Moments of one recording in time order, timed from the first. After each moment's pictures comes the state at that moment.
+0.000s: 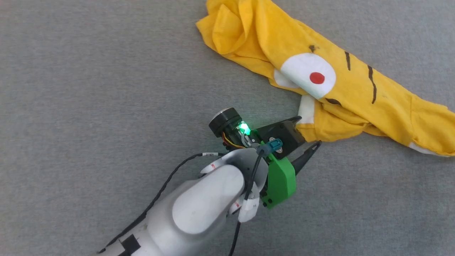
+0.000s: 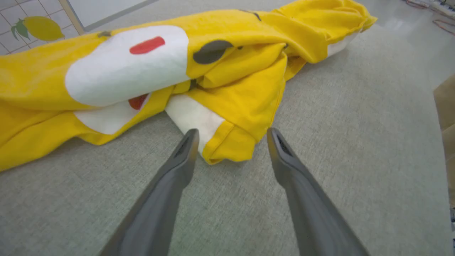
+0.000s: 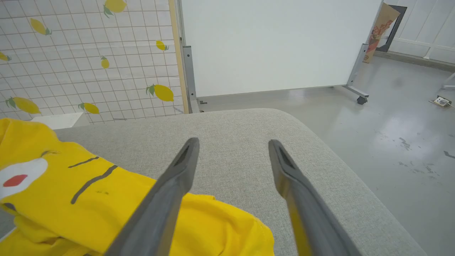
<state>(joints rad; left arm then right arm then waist) -0.72 0.10 -0.92 0.30 -0.34 -0.12 0.10 -0.03 -0.05 -0.47 -0.36 0.21 0.13 0.06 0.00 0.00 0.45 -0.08</state>
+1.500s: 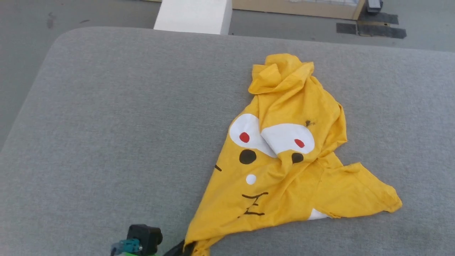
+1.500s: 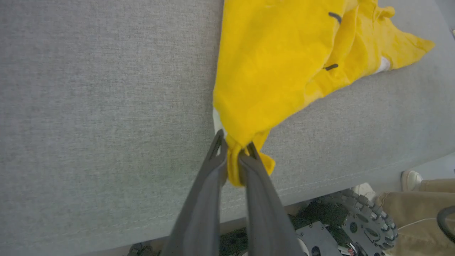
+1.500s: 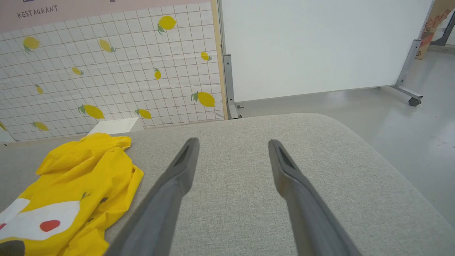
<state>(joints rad) 0.08 0.60 -0.69 -0.31 -0.77 0.28 0.22 0.08 -0.05 -0.47 -0.30 0.22 0.13 0.11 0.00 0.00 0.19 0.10</state>
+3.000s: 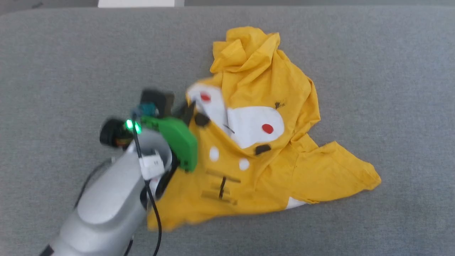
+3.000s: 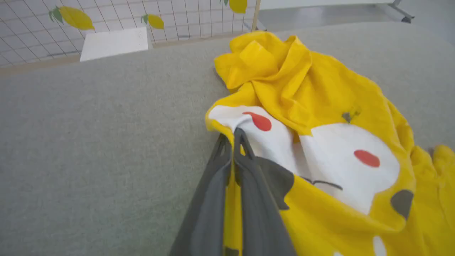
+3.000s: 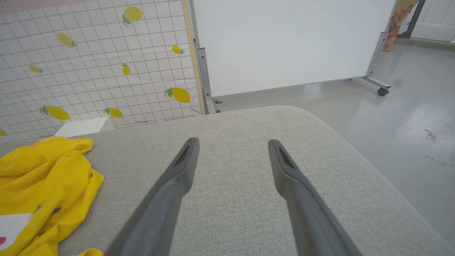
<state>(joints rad) -0.60 0.38 -0.69 0.21 -0.63 0.16 0.18 -0.02 -0.05 -0.45 -0.29 0.22 0.13 0.12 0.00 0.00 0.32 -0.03</state>
